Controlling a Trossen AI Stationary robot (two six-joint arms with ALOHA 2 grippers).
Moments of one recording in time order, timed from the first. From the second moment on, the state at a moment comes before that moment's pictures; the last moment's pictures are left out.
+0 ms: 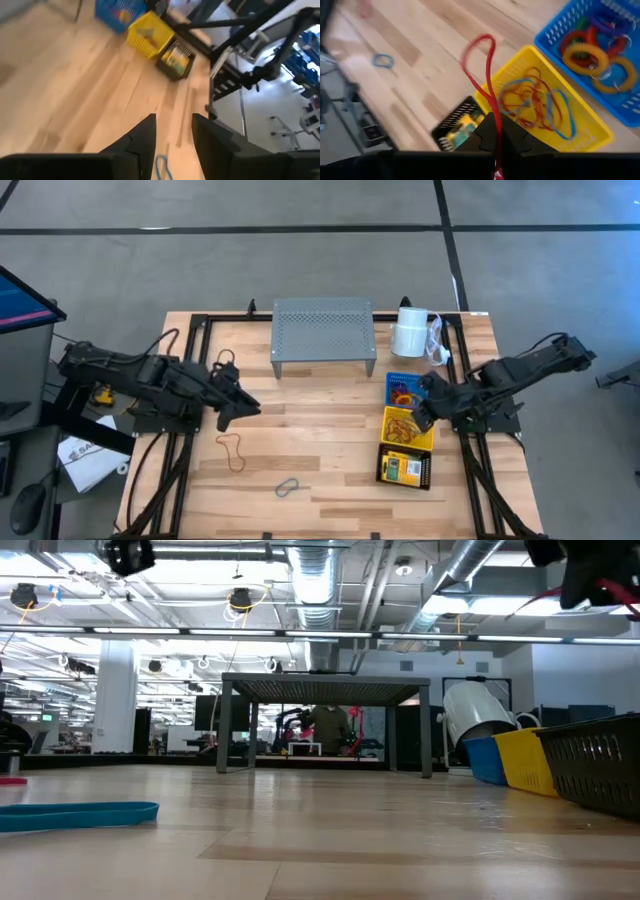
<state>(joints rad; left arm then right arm) -0.26 0.82 0.87 -0.55 -0.13 -0.74 0.39 0.94 0.95 -1.06 0.21 1.29</state>
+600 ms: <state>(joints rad) -0.31 0.82 0.68 -0.34 -0.06 -0.92 0.39 1.09 0.72 -0.94 0.09 1.37</state>
